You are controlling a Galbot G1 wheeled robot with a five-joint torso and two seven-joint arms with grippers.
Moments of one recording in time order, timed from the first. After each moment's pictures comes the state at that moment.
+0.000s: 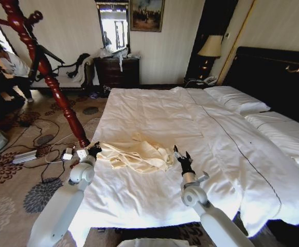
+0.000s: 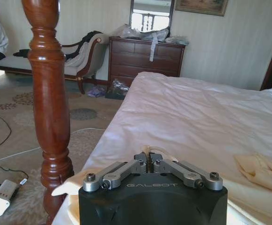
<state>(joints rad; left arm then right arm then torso) 1.01 -1.04 -0.37 -1.80 -0.74 0.35 -0.43 -1.19 1.05 0.18 1.88 0.99 0.23 0.58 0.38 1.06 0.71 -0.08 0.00</state>
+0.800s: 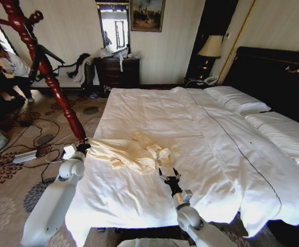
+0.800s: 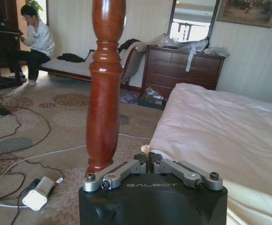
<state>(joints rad) 1.00 -1.03 -0.51 -1.72 -0.78 0.34 -0.44 -1.27 1.04 0.00 1.73 0.46 0.27 0.39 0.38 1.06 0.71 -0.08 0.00</state>
